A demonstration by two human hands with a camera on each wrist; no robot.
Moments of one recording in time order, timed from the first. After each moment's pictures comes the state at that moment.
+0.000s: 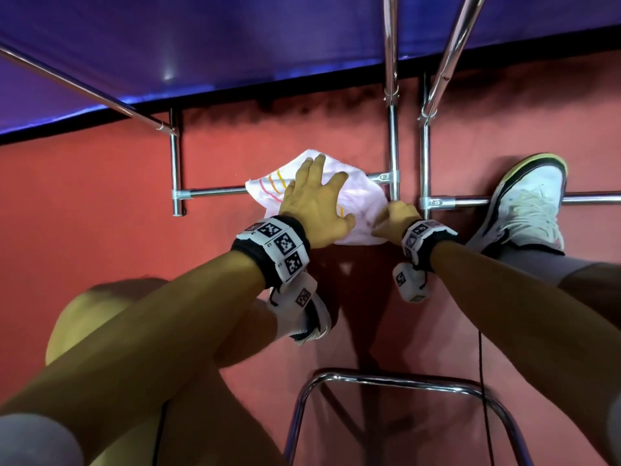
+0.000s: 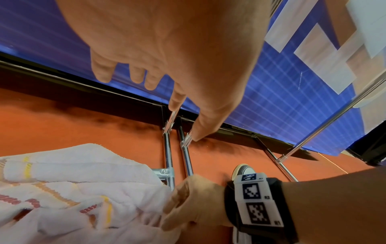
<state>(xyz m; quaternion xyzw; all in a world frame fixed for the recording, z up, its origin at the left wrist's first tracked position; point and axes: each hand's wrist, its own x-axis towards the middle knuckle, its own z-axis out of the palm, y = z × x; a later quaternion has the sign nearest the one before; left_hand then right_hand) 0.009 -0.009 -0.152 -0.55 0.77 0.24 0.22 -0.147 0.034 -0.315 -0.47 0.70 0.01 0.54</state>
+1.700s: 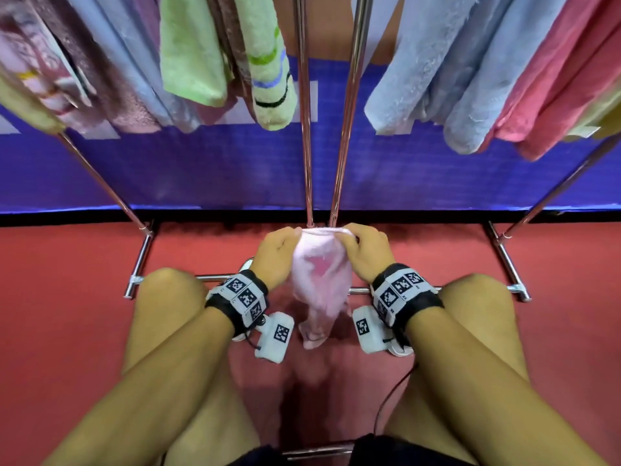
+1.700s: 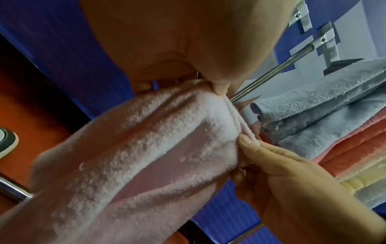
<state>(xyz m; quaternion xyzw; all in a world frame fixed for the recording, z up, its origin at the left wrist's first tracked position) -0.014 0.093 -0.008 -0.48 0.68 0.44 -0.35 -0.203 0.139 0.006 -0.59 0.70 -0.31 0.25</state>
